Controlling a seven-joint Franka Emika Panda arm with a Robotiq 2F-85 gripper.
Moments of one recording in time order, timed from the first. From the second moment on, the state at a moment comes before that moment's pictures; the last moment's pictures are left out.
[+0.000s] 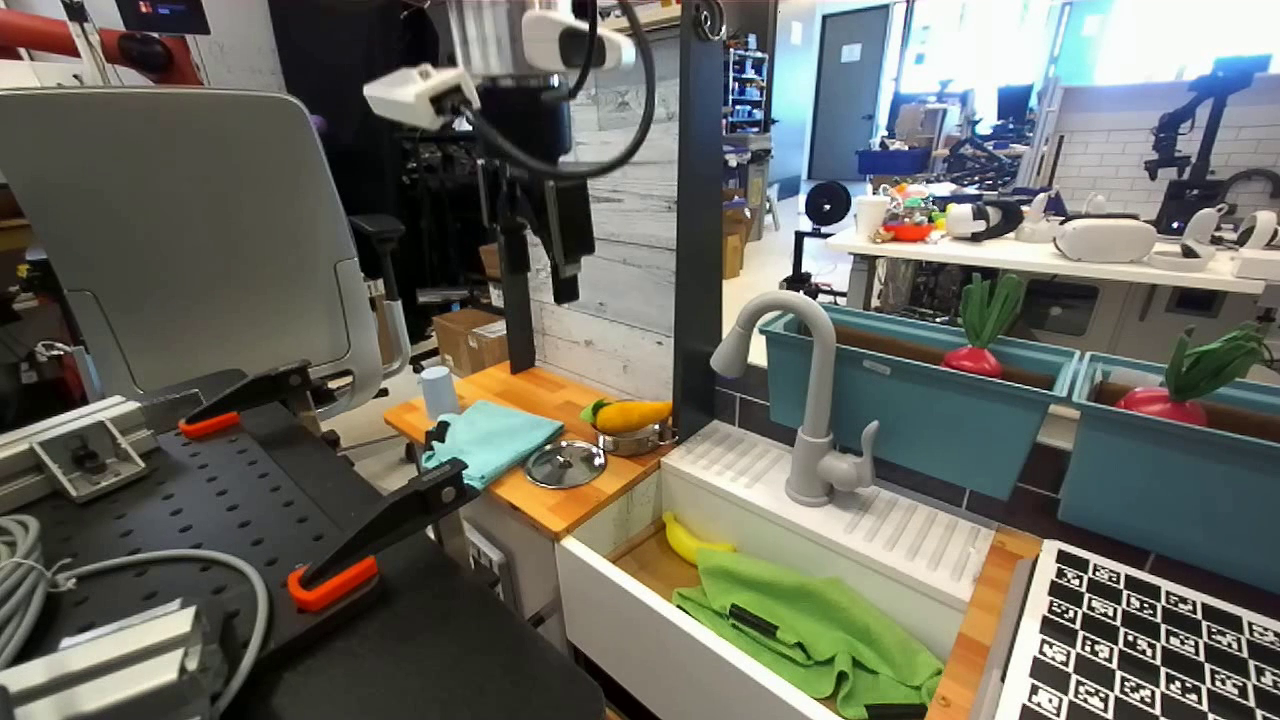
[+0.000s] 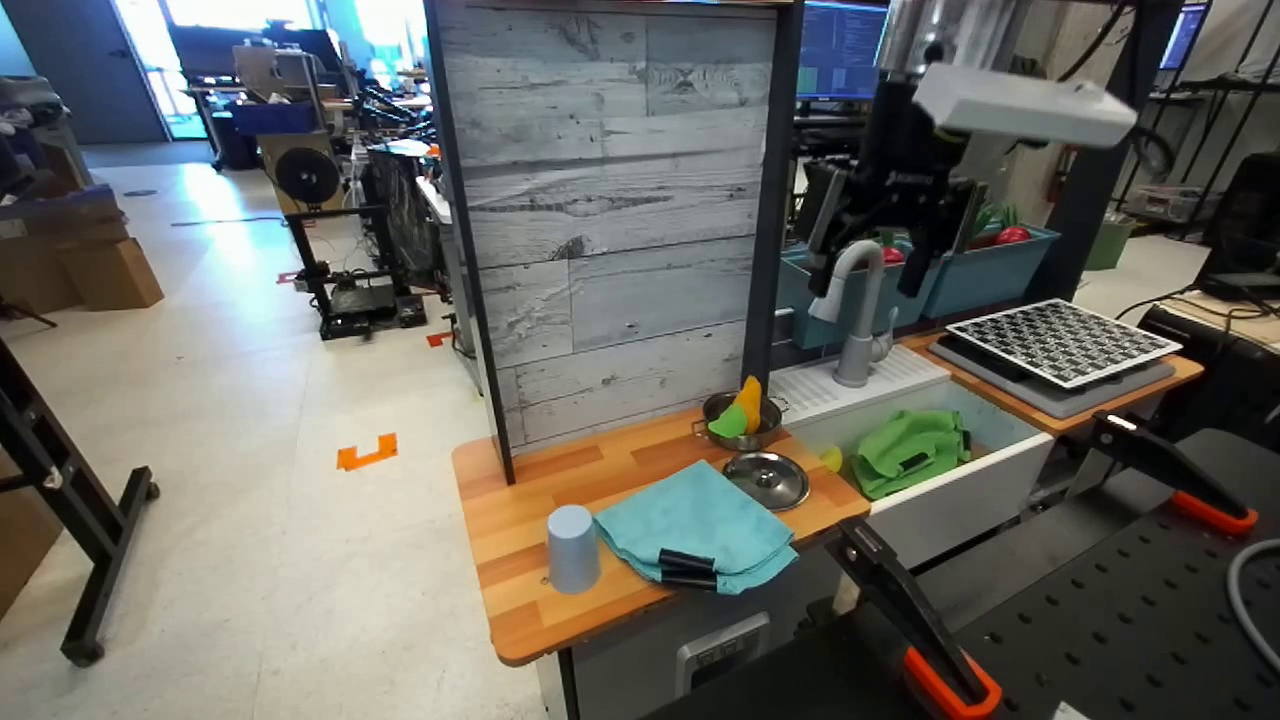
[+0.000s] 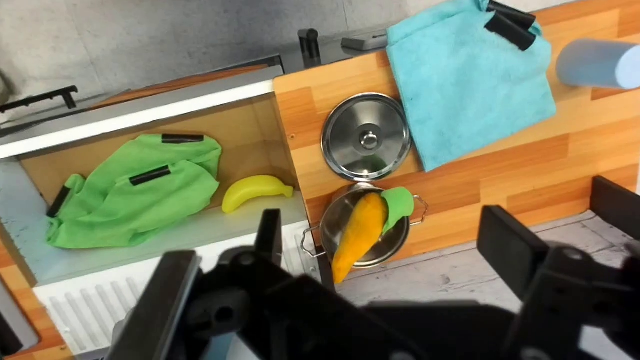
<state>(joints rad) -0.02 0.30 0.00 -2.35 0.17 2.71 0.00</state>
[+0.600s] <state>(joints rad) -0.02 0.67 0.03 -2.09 0.19 2.82 0.12</state>
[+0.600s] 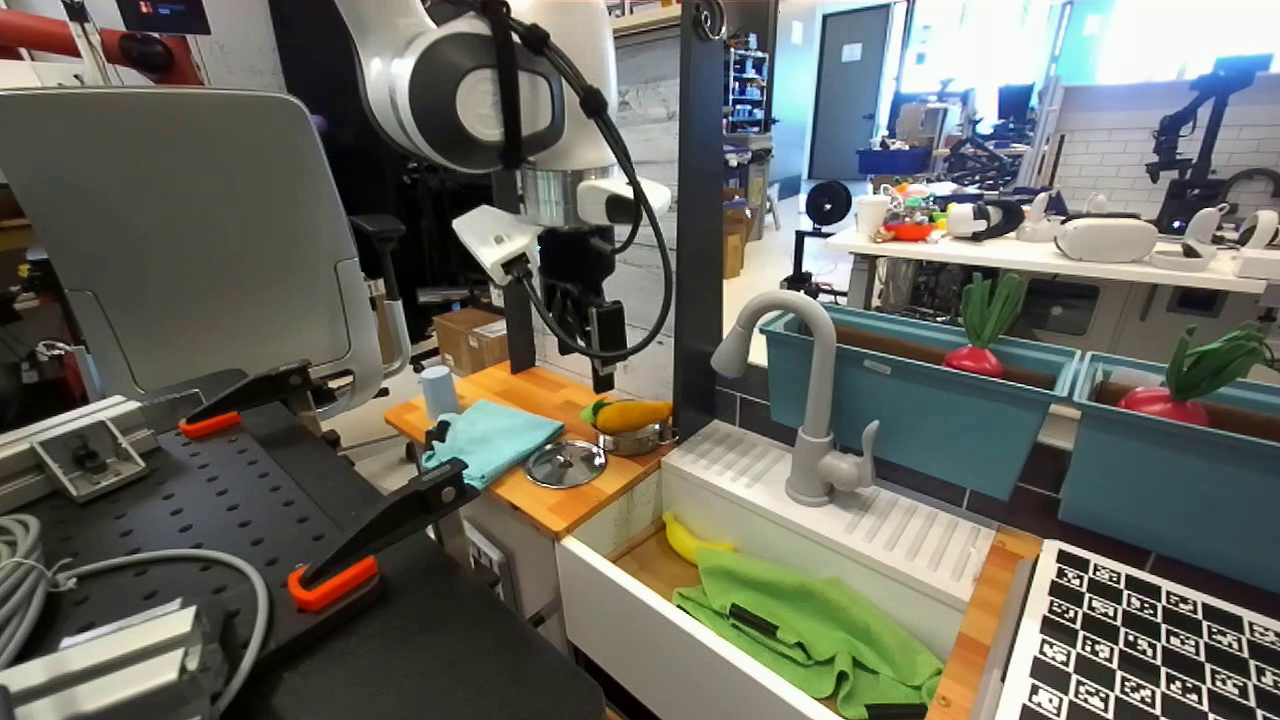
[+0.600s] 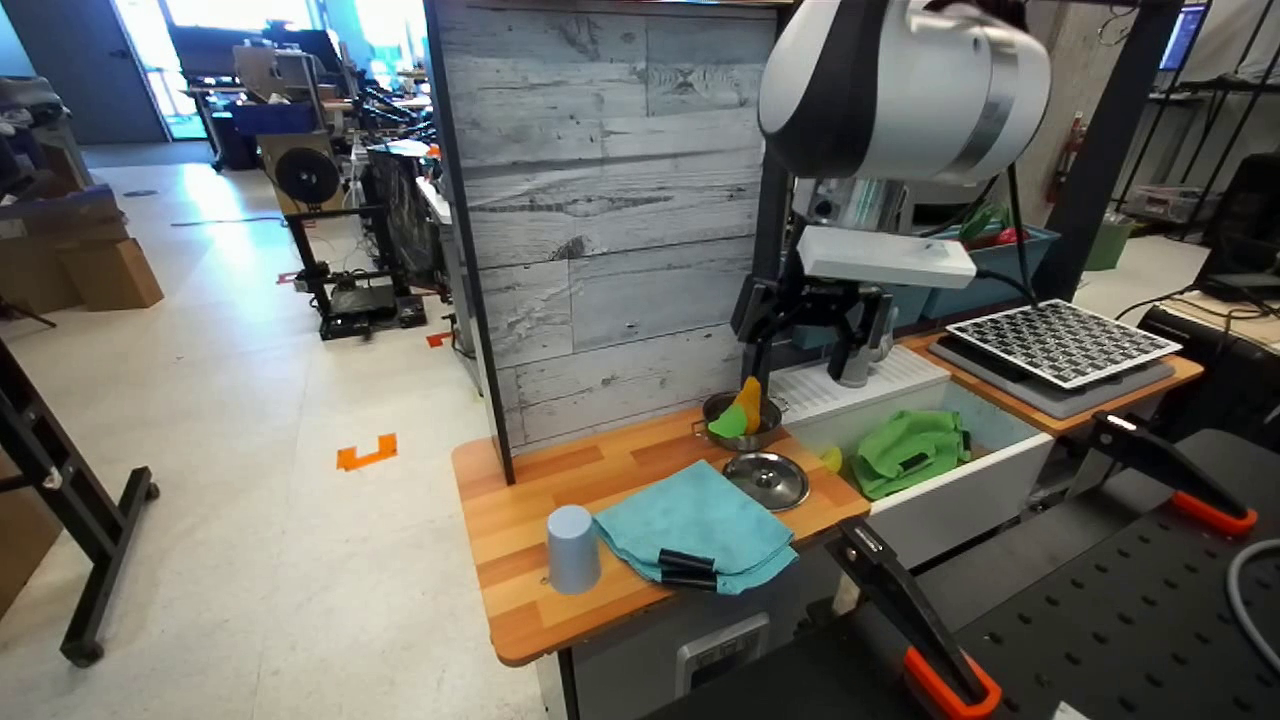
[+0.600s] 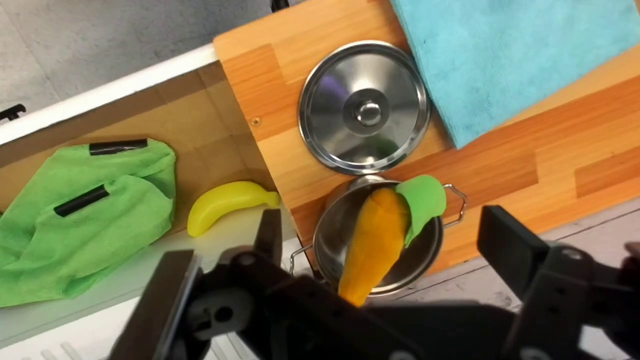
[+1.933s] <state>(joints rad) 0.04 0.99 -0.03 -1.71 0.19 2.81 0.29</state>
